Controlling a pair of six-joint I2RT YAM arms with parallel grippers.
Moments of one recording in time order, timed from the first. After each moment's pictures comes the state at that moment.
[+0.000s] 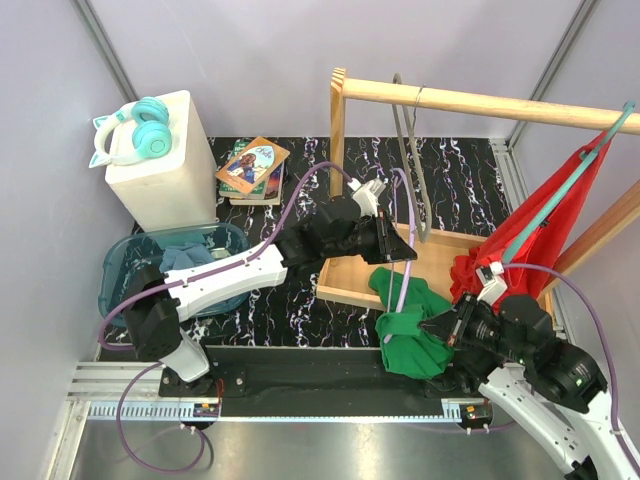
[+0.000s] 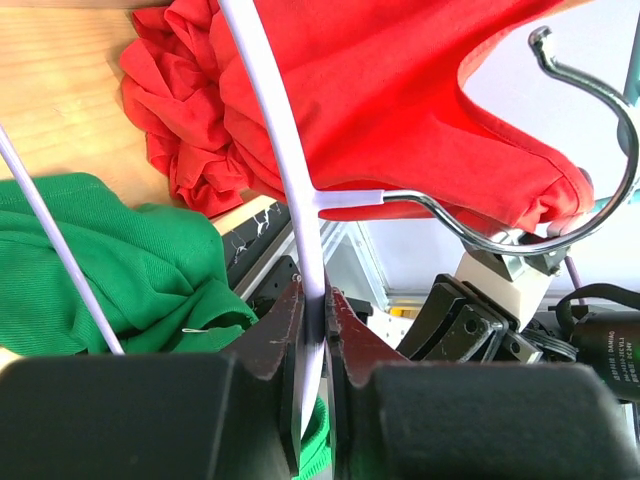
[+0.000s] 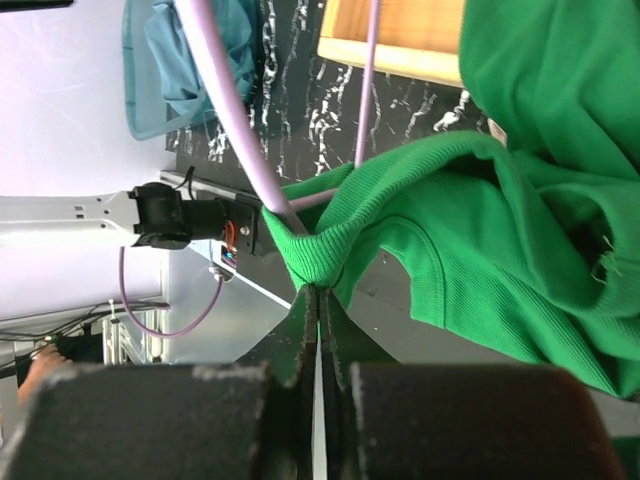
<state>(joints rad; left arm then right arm) -1.02 1.57 1.29 -0.02 0.23 -1.00 0.67 0.22 0.77 -1.03 -0.16 0.95</state>
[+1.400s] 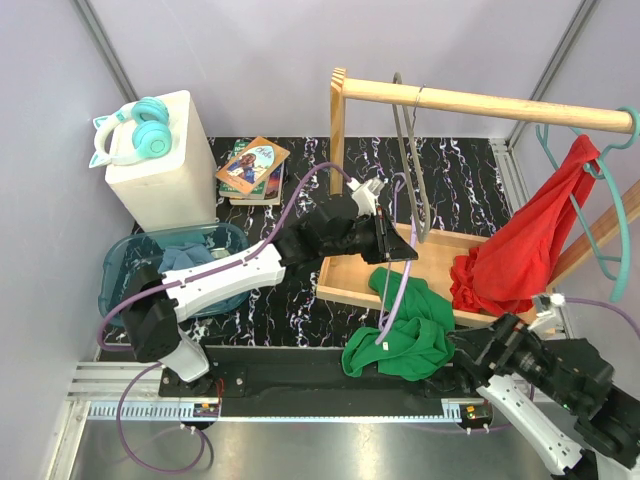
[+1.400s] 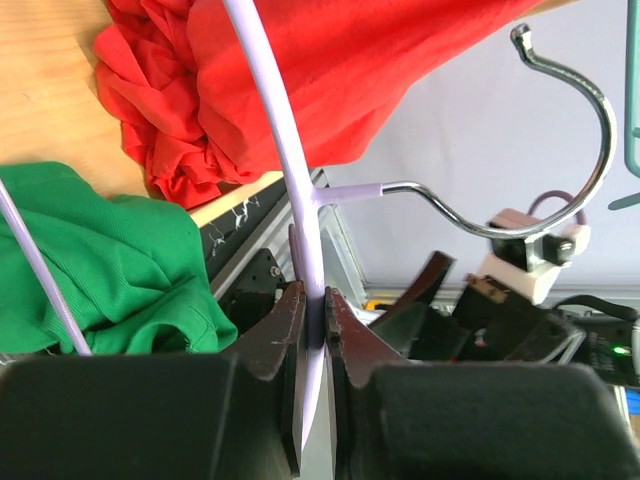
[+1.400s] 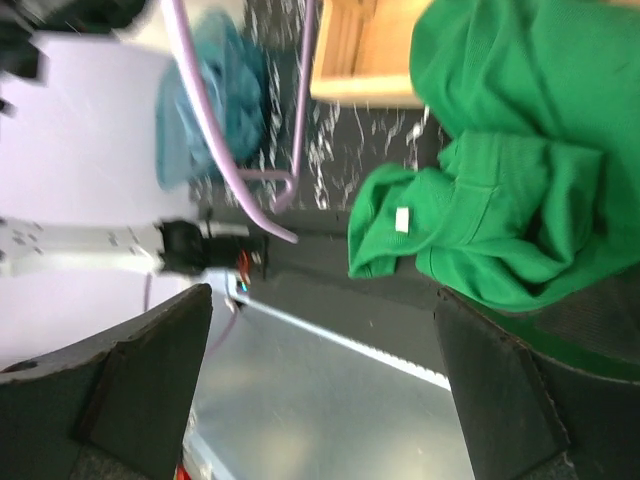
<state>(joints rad) -1.01 1.57 1.29 -0.01 0.27 -1.05 0.67 0.02 0.98 -1.33 0.03 1.04</state>
